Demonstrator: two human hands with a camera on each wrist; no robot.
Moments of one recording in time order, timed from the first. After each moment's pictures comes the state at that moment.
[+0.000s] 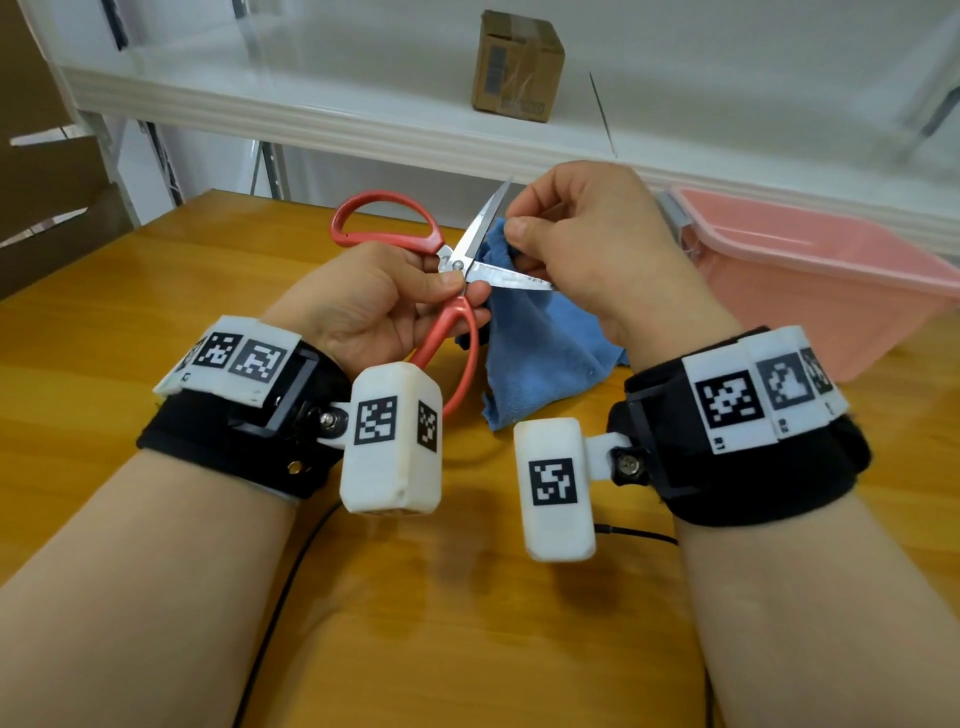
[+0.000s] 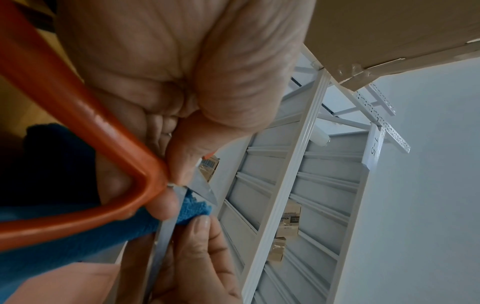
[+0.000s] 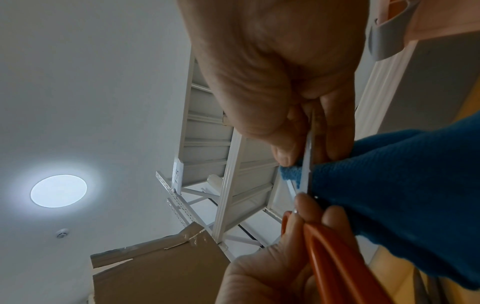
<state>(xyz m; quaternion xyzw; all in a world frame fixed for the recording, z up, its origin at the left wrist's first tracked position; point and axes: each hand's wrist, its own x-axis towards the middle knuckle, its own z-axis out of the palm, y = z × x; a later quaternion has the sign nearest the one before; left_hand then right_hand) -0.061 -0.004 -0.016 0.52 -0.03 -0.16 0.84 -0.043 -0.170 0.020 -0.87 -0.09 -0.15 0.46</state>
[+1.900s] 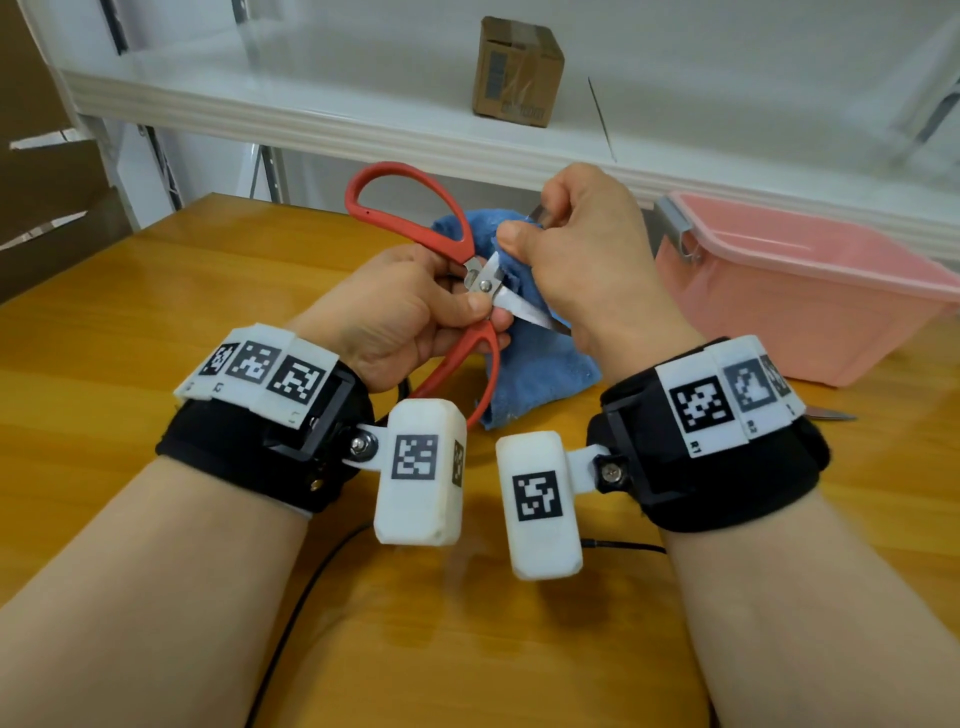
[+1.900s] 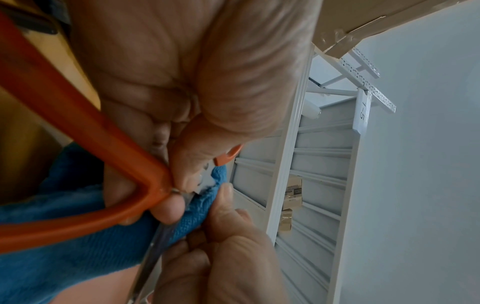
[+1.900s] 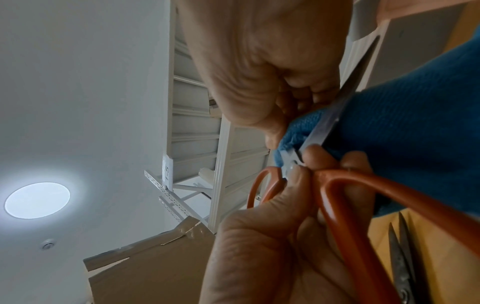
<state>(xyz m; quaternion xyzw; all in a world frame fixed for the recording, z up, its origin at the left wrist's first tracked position) -0.062 -0.018 -0.021 0.60 -0.09 -0.12 0.79 -0.033 -0.161 0.005 -0.84 -0.09 -0.24 0.47</state>
